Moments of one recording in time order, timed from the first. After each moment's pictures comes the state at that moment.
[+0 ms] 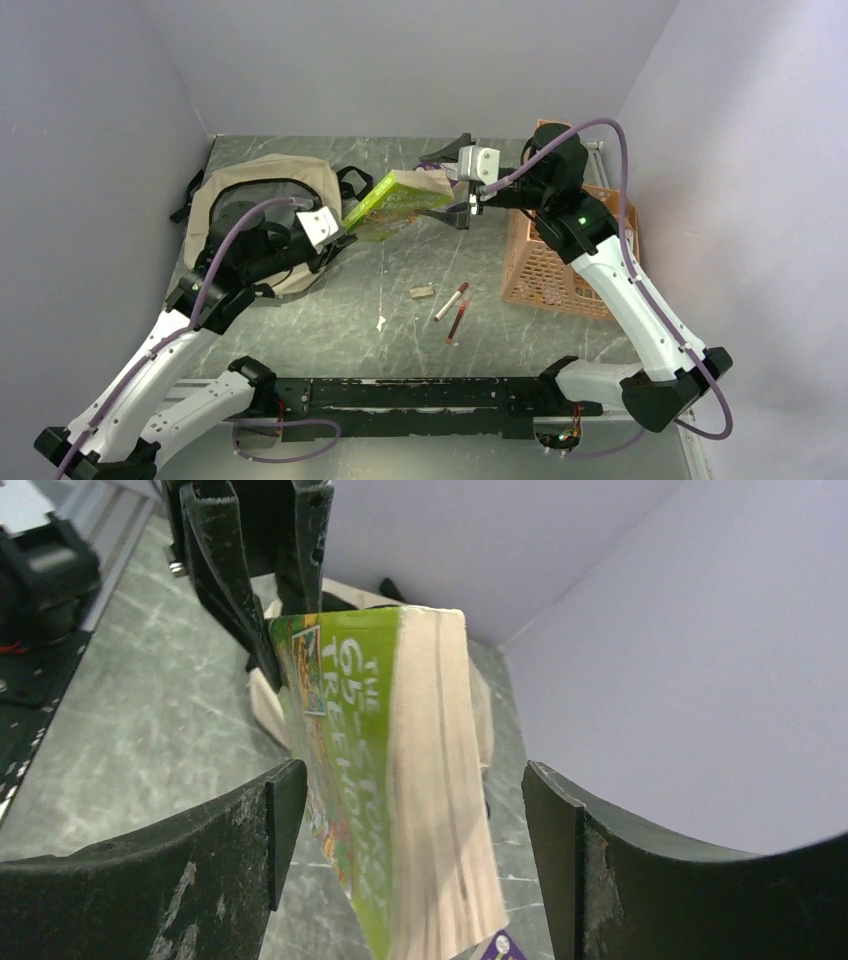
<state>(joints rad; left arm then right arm) -0.55 0.81 0.95 -0.36 0.40 0.34 0.56 1.21 1.42 -0.26 -0.87 -0.63</state>
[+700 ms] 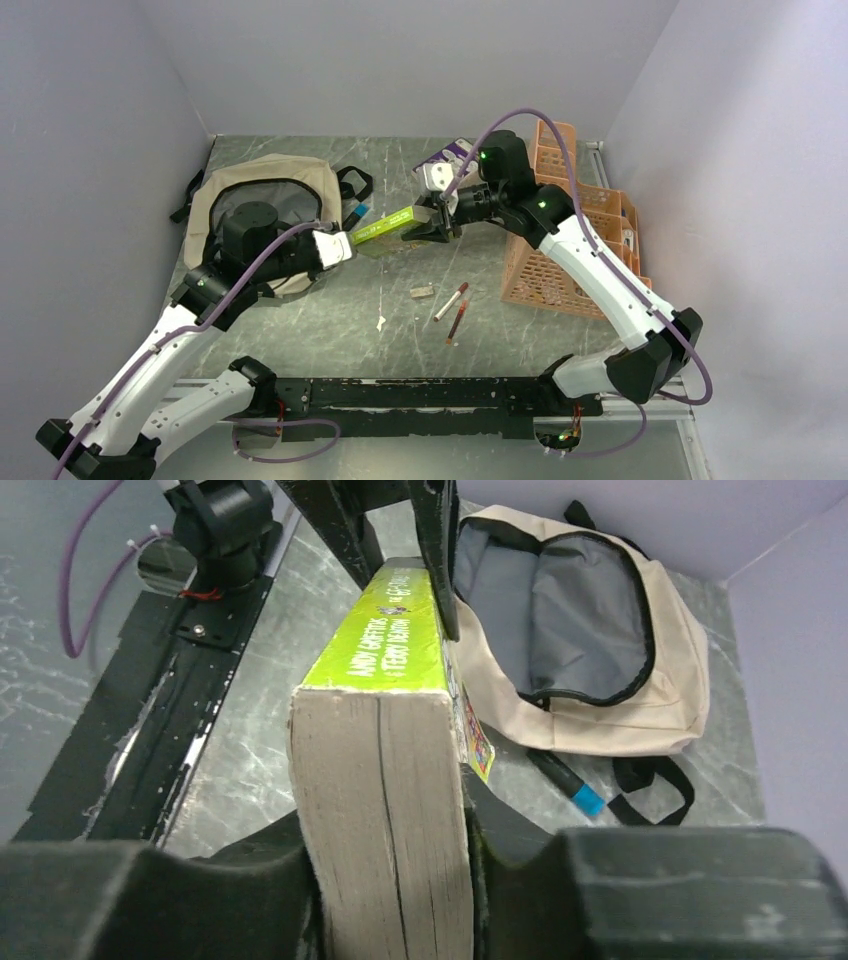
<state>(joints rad) -0.57 0.82 0.95 -0.49 0.47 0.64 0.62 1.37 1.45 -0.56 -0.99 -0.70</state>
